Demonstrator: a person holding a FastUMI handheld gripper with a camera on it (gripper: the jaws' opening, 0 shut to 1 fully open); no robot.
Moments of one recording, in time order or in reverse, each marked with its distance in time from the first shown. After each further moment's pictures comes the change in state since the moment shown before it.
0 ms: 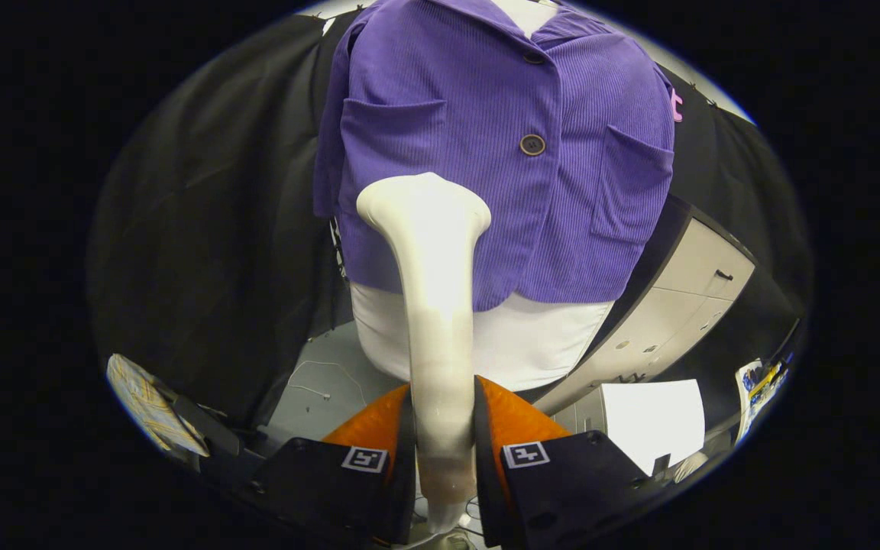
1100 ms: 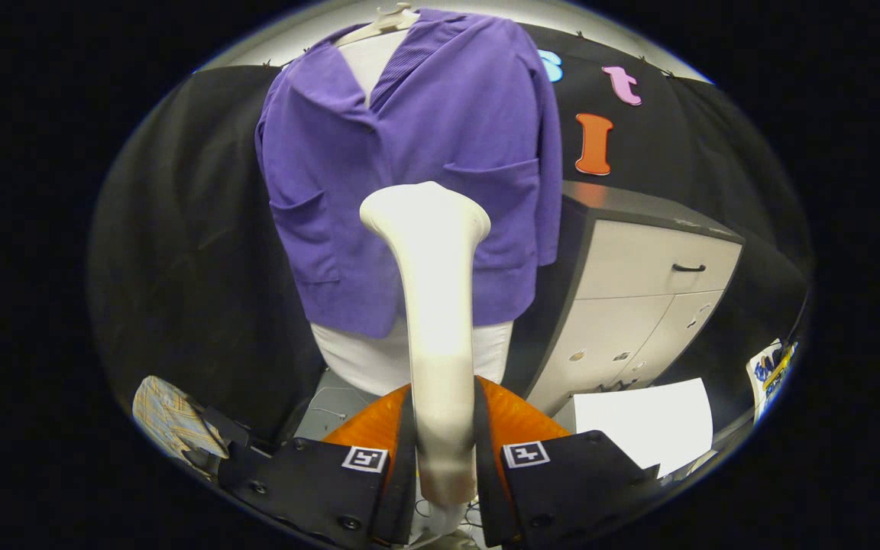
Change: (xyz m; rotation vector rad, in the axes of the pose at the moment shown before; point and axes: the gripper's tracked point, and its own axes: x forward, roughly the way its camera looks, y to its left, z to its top) arm -0.092 -0.184 0.049 0.128 -0.151 0.092
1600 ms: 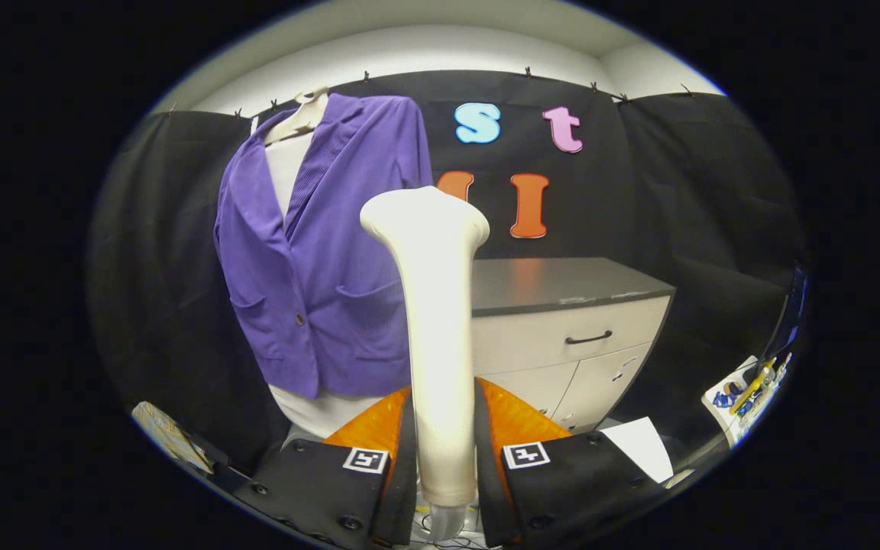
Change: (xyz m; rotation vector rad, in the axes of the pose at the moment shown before) arm -0.101 -0.142 0.109 0.030 -0.244 -0.106
